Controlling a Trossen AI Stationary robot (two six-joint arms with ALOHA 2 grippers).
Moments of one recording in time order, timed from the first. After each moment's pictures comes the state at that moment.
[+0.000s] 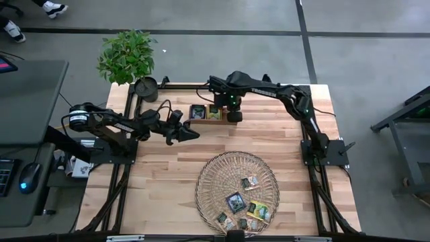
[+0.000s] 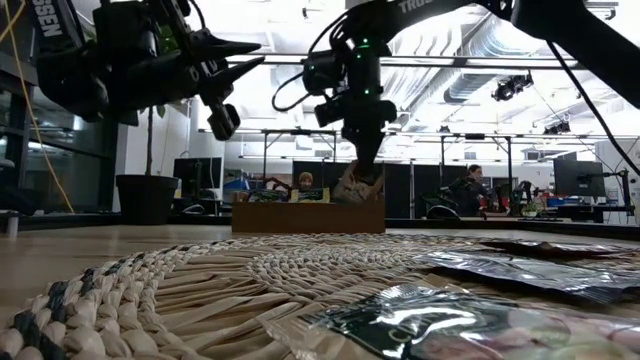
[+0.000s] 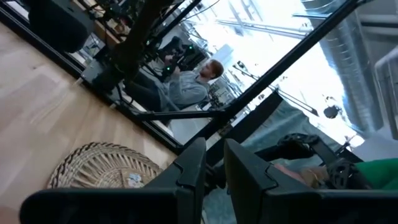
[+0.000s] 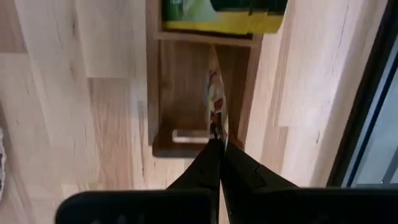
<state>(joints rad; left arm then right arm) 0.26 1.44 0.30 1.39 0.53 -0.93 -0.42 2.20 2.04 -1.35 0.10 -0.45</state>
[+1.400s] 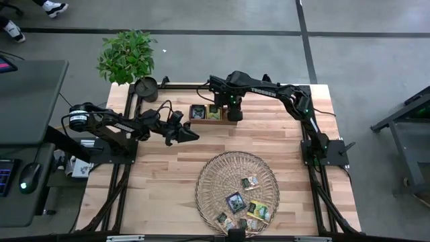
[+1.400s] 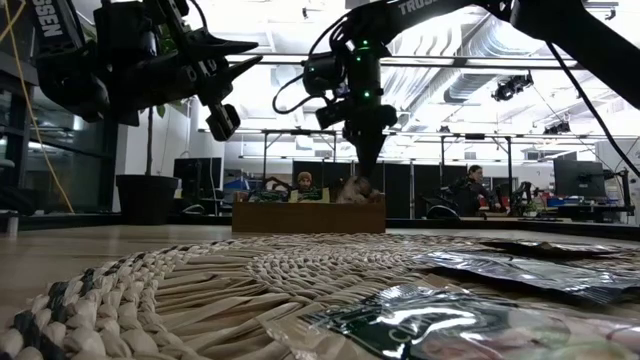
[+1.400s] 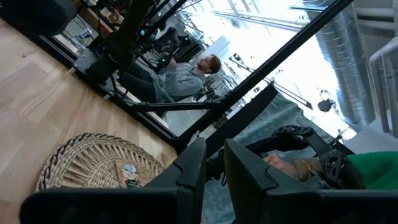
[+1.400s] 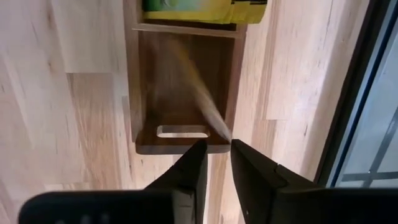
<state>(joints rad) 0.26 1.44 0.30 1.38 0.57 -0.94 -0.42 2.20 2.04 -1.35 0.15 -0.45</state>
